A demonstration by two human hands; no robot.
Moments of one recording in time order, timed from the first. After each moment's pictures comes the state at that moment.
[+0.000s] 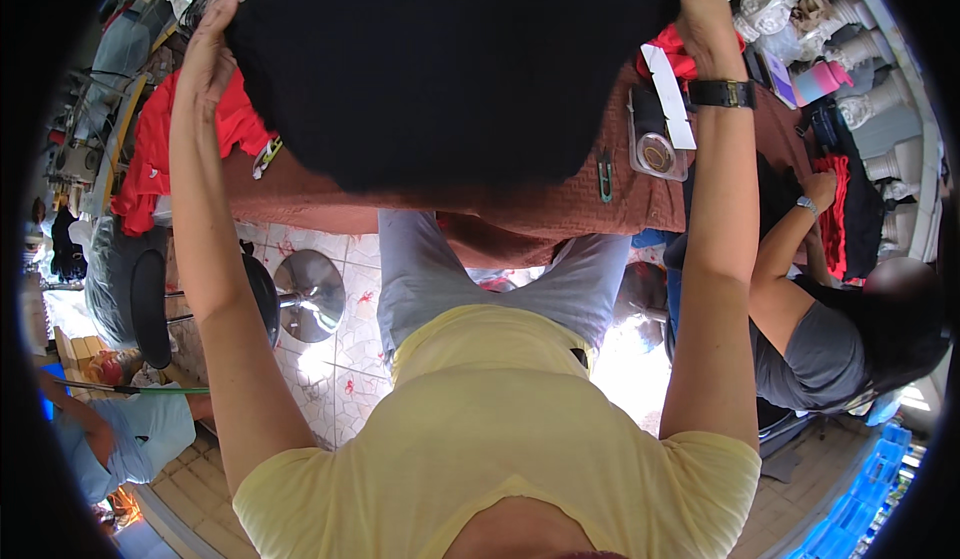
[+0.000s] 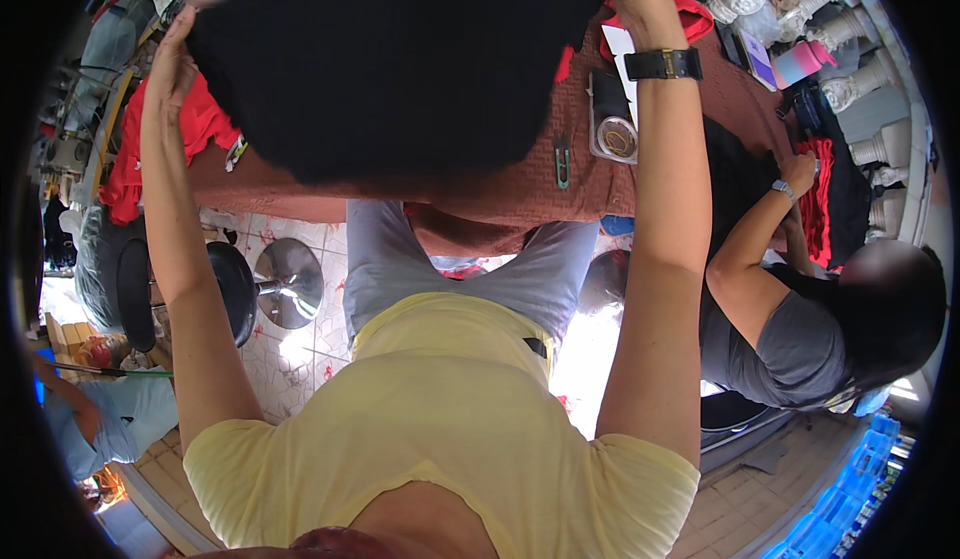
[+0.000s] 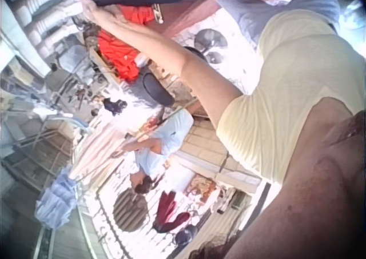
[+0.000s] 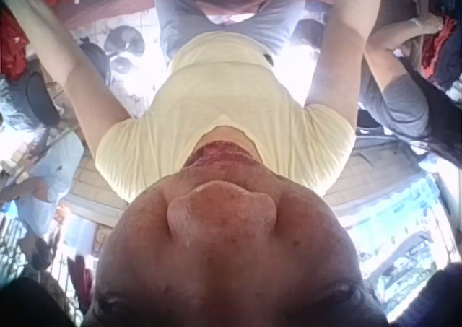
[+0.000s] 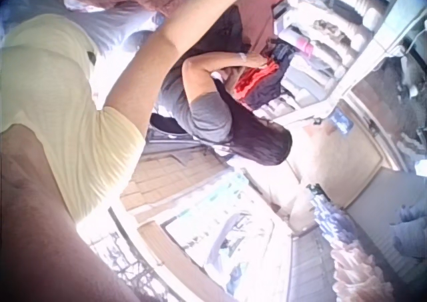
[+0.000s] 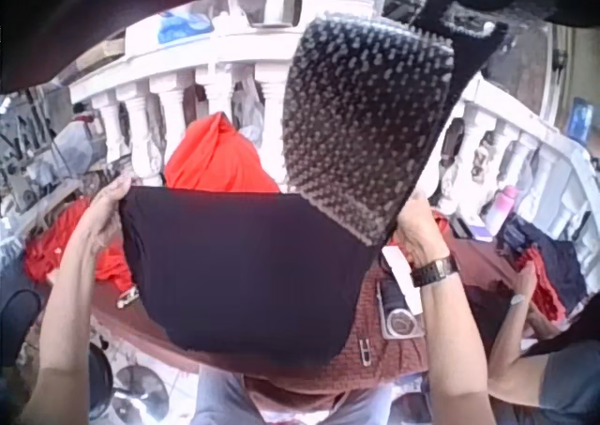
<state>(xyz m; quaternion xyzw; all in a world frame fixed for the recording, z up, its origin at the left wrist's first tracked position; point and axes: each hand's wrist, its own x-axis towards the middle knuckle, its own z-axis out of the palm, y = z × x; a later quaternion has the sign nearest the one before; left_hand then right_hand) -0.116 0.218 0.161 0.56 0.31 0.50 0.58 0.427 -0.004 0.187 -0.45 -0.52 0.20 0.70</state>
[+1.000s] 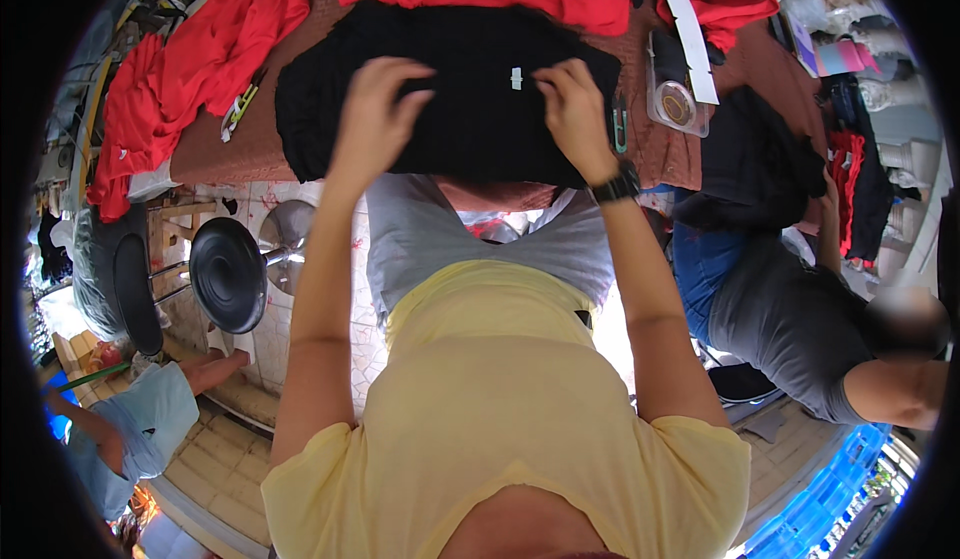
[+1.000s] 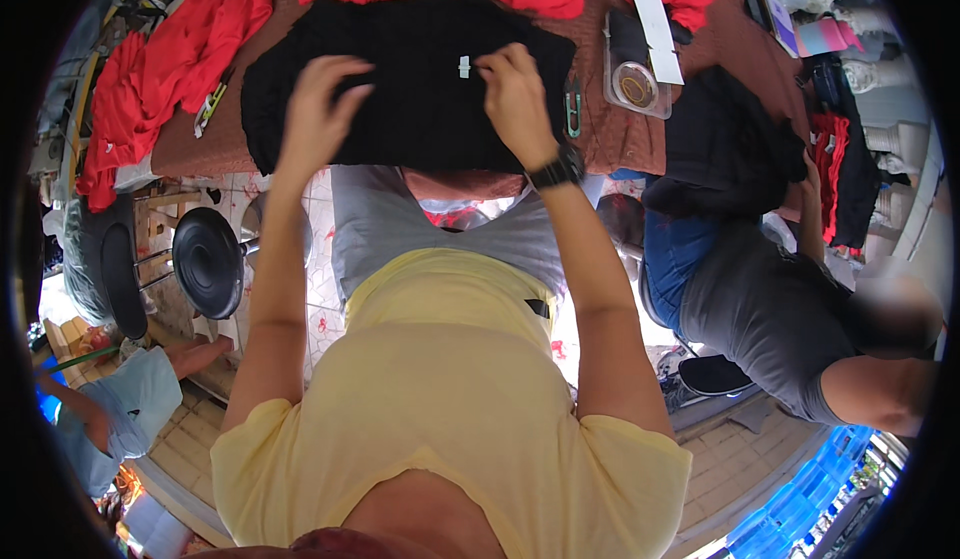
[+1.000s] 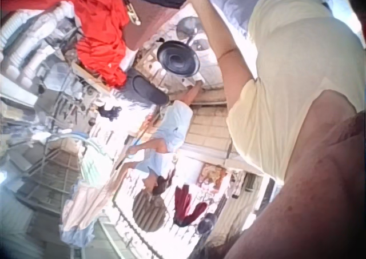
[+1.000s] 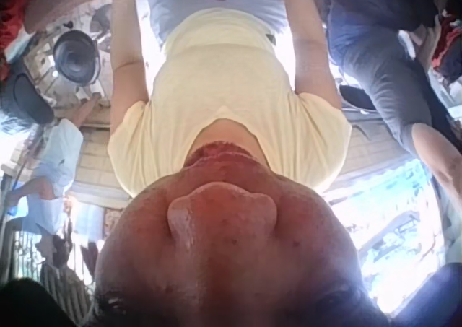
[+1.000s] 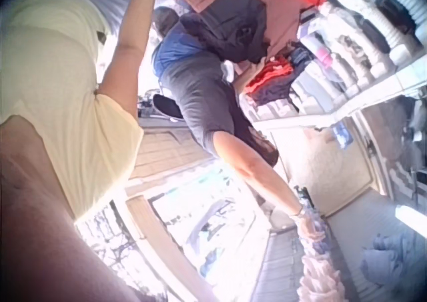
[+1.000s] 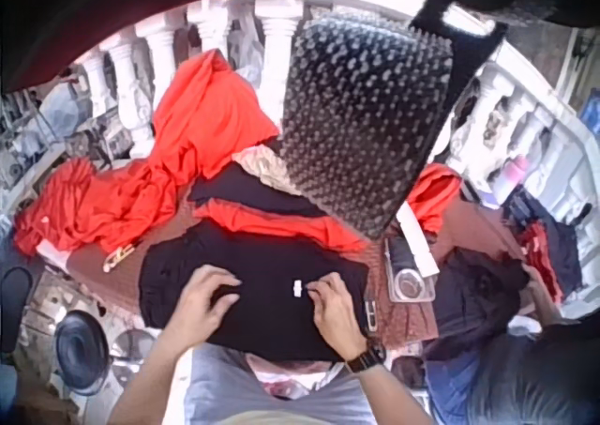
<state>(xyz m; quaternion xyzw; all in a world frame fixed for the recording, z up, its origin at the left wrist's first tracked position) 0.021 0.014 -0.002 0.86 0.28 0.36 0.22 0.288 -0.098 -0.031 -0.65 -0.63 0.01 0.42</state>
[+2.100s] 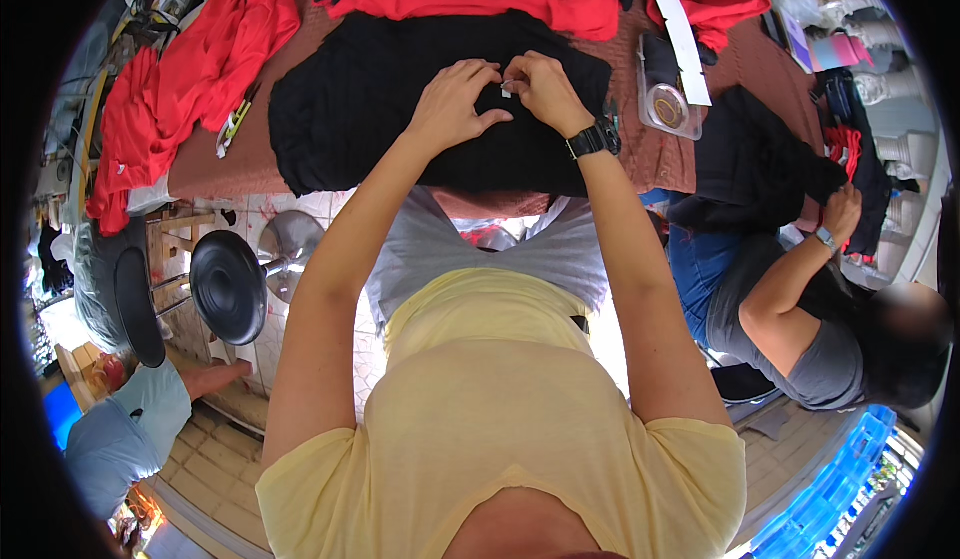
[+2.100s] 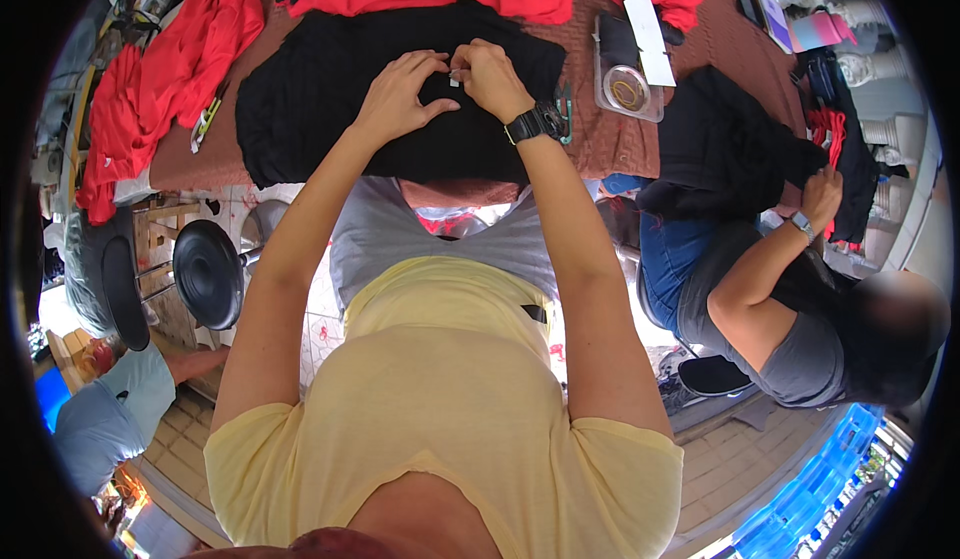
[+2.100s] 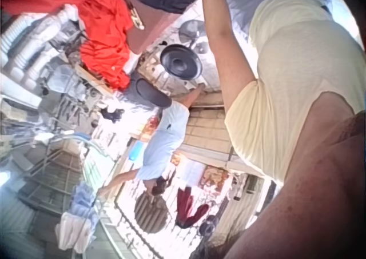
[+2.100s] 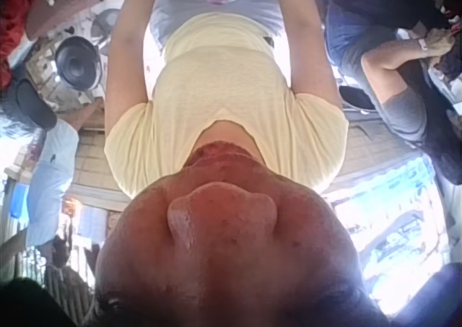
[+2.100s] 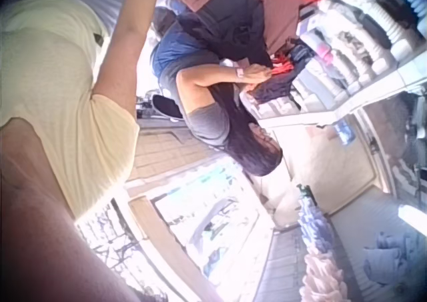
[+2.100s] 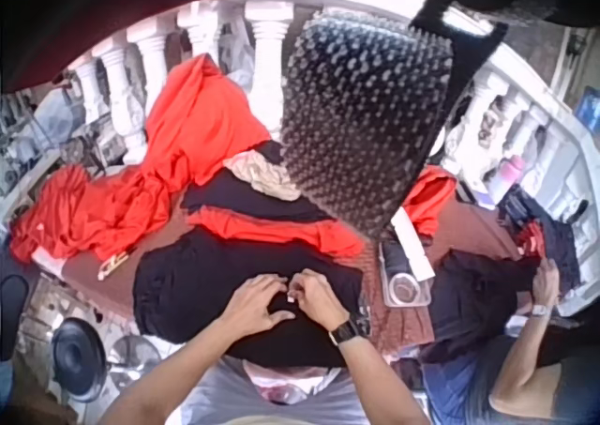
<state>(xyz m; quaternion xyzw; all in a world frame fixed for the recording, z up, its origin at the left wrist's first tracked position) 0.123 0.022 -0.068 0.92 0.22 0.26 0.18 0.316 -0.044 -0.056 -0.65 -0.65 0.17 0.35</state>
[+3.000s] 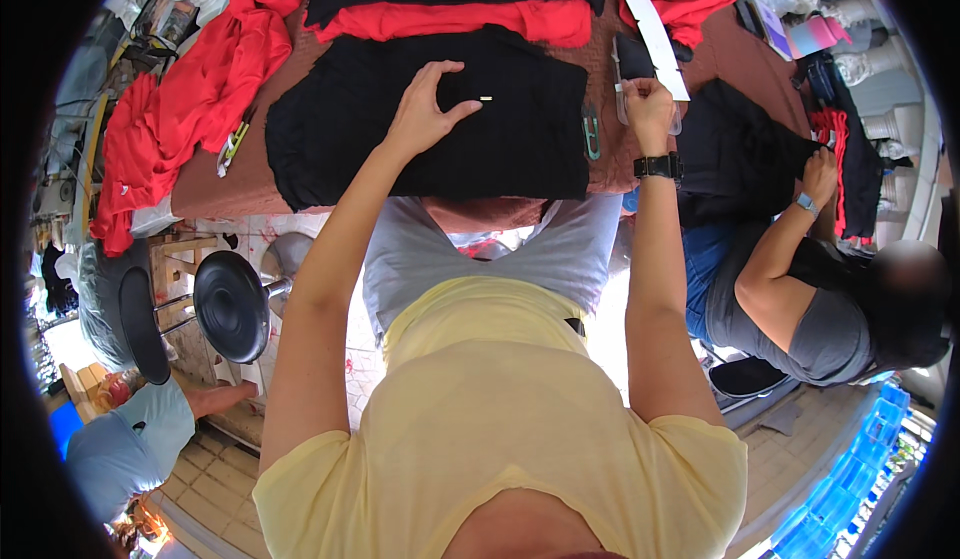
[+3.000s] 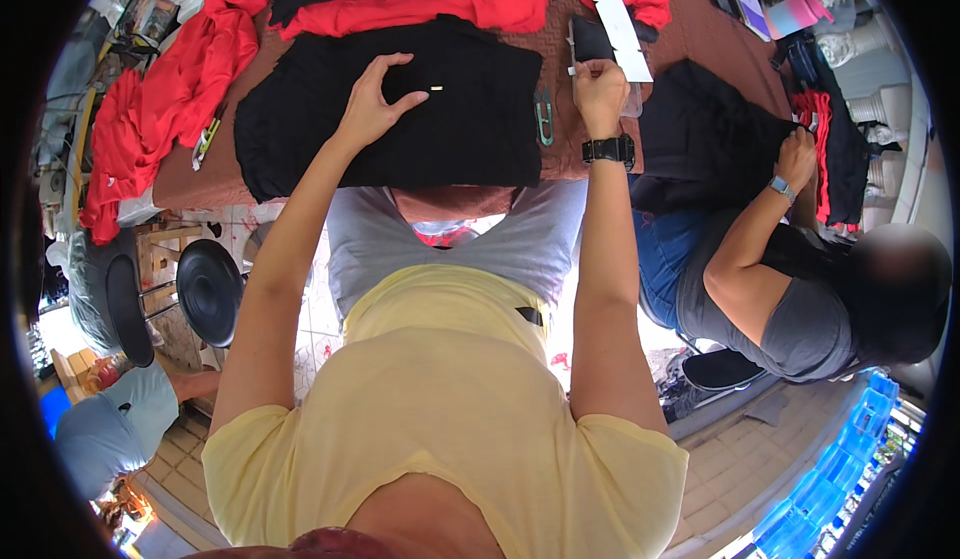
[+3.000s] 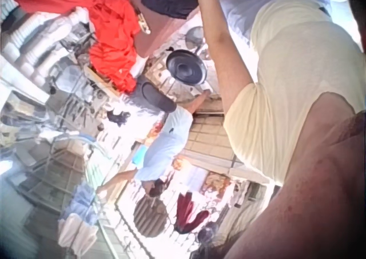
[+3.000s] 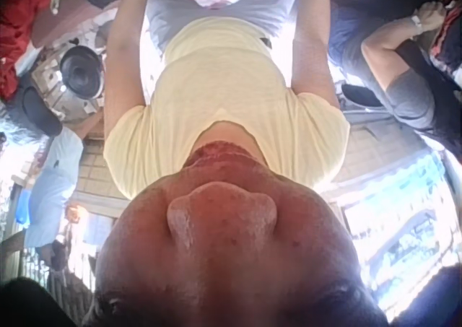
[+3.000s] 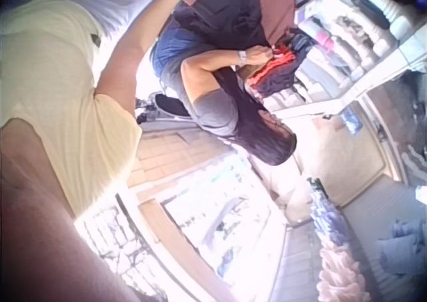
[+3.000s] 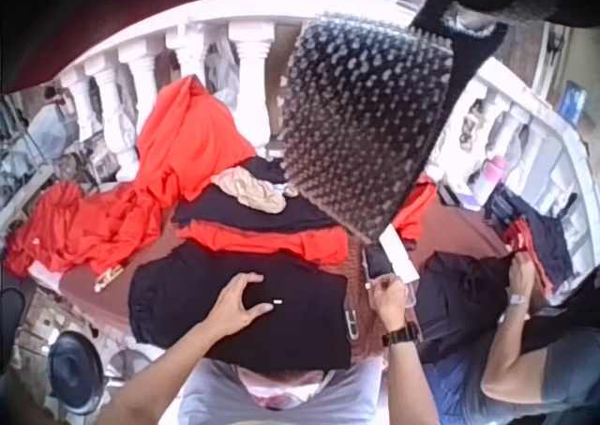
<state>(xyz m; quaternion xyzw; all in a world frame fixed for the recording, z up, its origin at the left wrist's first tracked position) 0.114 0.031 -0.054 0.83 0.26 0.34 0.35 0.441 -0.134 -0.042 -0.84 -0.35 -0.05 0.40</state>
